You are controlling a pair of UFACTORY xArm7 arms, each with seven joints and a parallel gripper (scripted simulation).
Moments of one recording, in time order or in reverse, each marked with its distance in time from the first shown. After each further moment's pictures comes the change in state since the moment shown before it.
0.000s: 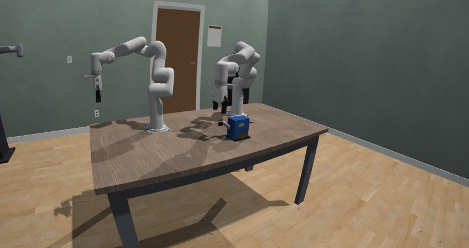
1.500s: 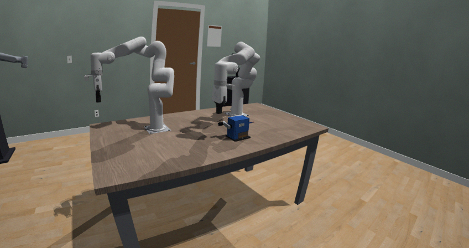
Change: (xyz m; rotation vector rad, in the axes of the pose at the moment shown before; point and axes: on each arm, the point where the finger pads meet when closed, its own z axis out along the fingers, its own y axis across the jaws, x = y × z) left arm -0.004 0.002 0.001 -0.003 0.005 0.001; right arm 0.000 0.000 0.000 0.000 0.000 0.000
